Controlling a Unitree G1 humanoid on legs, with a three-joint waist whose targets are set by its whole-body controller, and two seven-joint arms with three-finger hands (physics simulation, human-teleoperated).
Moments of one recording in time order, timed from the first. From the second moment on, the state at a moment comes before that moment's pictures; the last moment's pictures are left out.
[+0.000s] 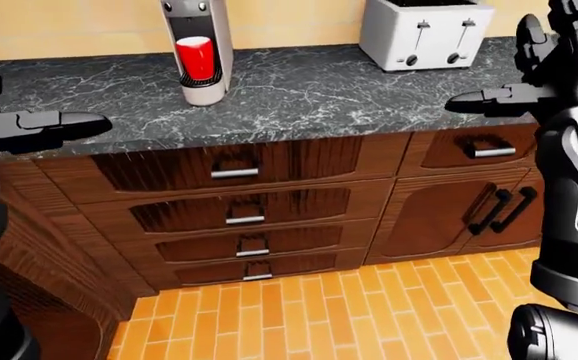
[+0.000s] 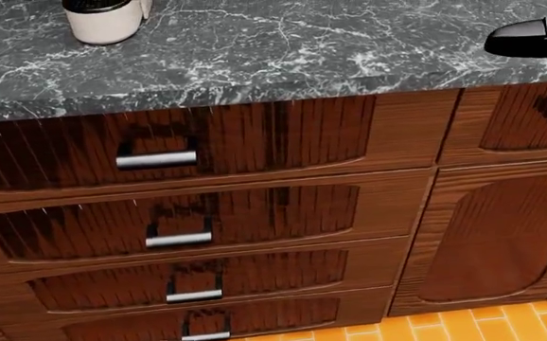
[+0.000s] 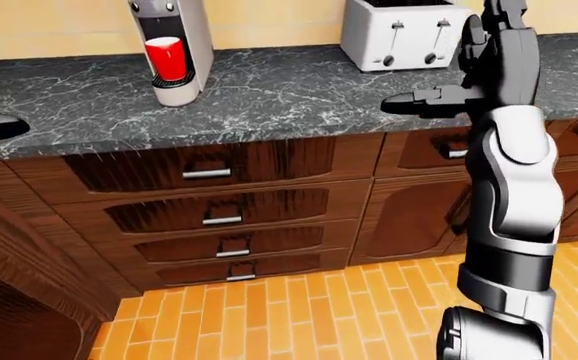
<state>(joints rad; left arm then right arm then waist) -0.53 0.66 0.51 -0.40 -0.42 0.69 0.09 -0.75 -0.57 -0.31 0.03 0.22 0.40 0.07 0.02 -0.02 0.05</state>
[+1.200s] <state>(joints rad) -0.52 0.64 0.48 -0.40 -0.44 0.70 0.09 -0.74 -0.58 -0.33 0.05 0.22 0.41 0.06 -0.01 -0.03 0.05</state>
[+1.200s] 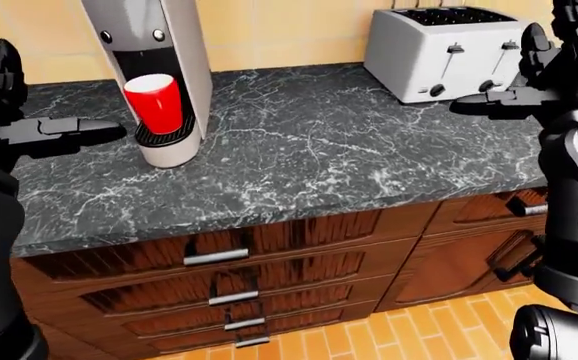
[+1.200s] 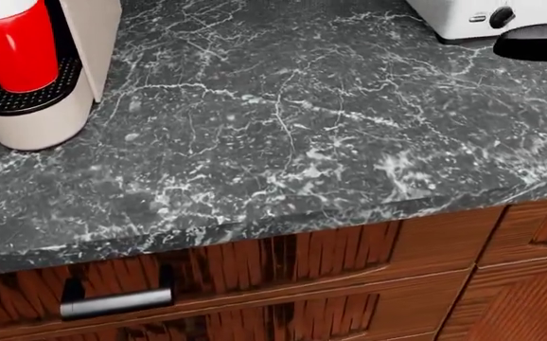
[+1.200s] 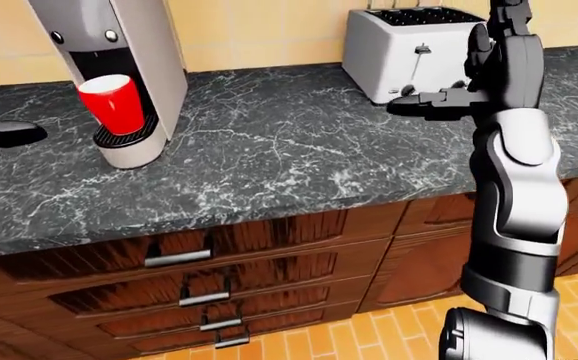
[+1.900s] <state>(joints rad) -0.51 0.66 0.51 -0.41 -0.44 0.70 0.08 -0.77 -0.58 -0.32 0.12 0.20 0.34 -0.02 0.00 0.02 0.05</state>
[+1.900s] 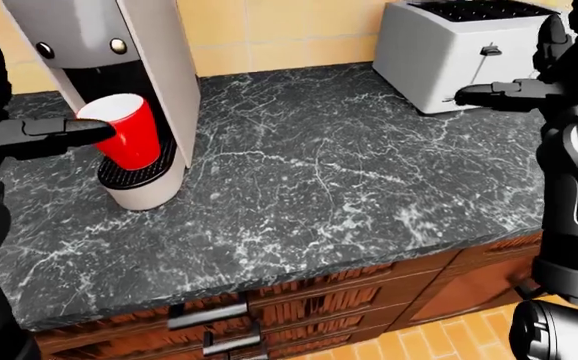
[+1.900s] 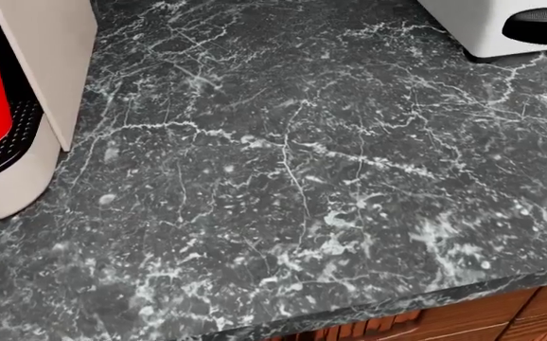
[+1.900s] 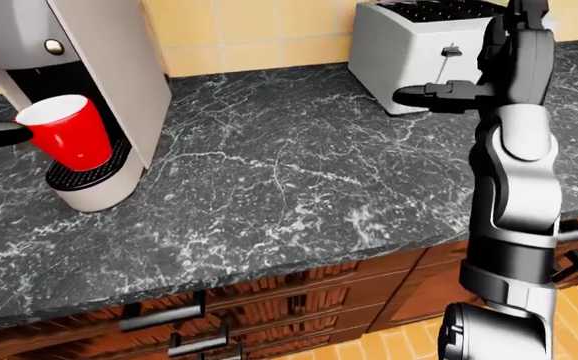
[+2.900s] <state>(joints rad) -0.49 0.59 0.51 -0.54 -0.42 0.88 0.26 -0.77 -0.59 -0.32 0.07 0.22 0.59 -0.04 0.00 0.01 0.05</state>
